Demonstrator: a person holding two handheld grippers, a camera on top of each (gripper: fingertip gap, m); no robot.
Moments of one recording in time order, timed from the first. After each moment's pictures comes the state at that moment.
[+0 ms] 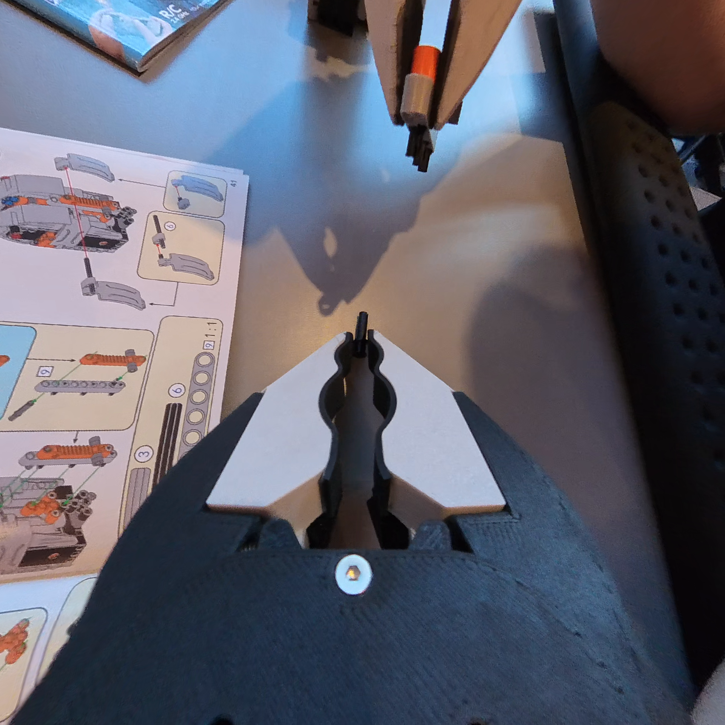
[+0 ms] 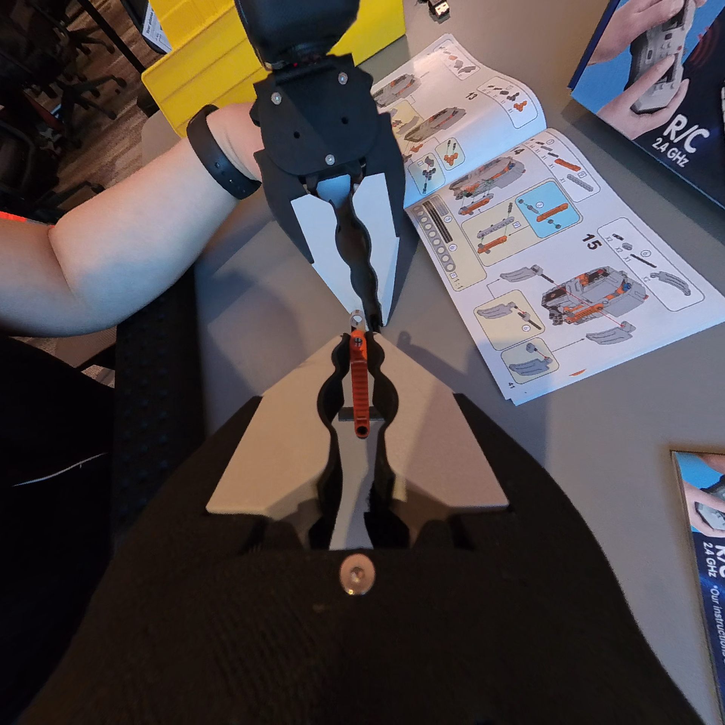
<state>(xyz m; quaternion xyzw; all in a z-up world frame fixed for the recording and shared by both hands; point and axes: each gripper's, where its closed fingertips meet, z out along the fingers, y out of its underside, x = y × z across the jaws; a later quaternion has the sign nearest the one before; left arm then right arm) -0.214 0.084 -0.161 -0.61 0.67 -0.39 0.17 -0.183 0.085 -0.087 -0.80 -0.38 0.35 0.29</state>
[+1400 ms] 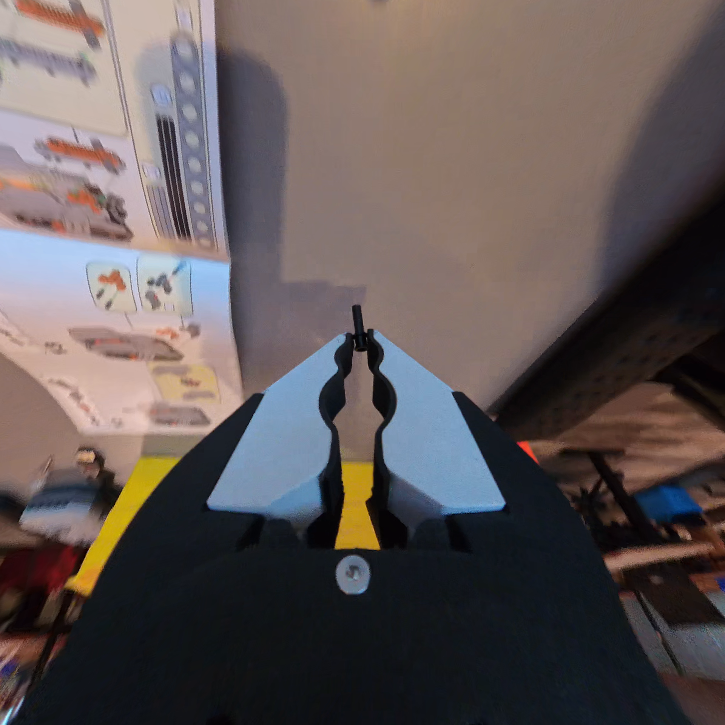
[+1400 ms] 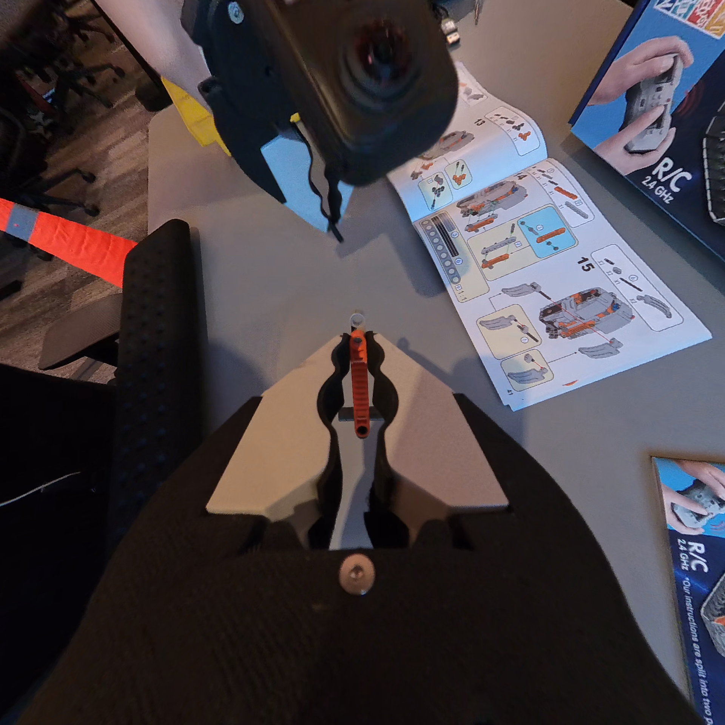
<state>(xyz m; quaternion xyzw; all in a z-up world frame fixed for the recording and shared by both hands) -0.318 0.097 -0.131 -0.72 0.68 0.05 -0.13 -0.183 0.078 -0.074 -0.79 -0.40 0.34 0.31</state>
